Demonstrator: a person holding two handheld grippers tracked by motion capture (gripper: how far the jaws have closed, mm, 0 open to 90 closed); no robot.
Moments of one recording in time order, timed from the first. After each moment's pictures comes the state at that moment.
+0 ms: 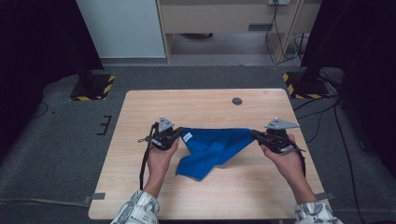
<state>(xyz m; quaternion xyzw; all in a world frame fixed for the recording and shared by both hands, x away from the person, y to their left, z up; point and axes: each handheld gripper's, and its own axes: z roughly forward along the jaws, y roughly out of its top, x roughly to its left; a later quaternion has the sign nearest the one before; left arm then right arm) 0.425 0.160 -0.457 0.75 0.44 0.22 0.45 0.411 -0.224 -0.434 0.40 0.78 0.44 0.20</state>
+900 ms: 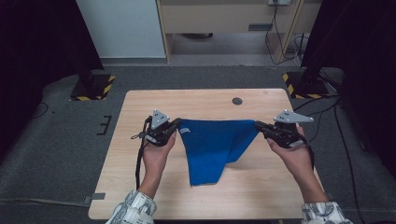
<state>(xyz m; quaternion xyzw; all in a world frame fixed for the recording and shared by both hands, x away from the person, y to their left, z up) 0.408 0.162 -0.406 0.72 0.42 0.26 0.48 0.401 -0.230 -0.386 0.38 0.76 0.48 0.22</state>
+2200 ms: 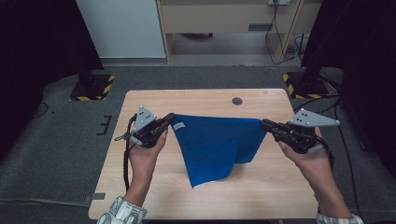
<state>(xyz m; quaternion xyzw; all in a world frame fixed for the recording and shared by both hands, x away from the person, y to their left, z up) 0.372 0.179 -0.352 0.70 0.38 0.28 0.53 0.354 -0.237 -0.325 0.32 0.76 0.52 0.24</state>
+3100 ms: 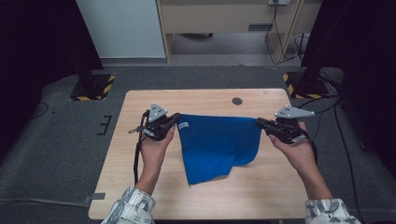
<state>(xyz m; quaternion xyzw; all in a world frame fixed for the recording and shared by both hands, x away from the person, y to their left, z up) 0.417 0.165 -0.390 0.72 0.42 0.25 0.49 0.410 -0.235 -0.377 0.37 0.78 0.46 0.22</state>
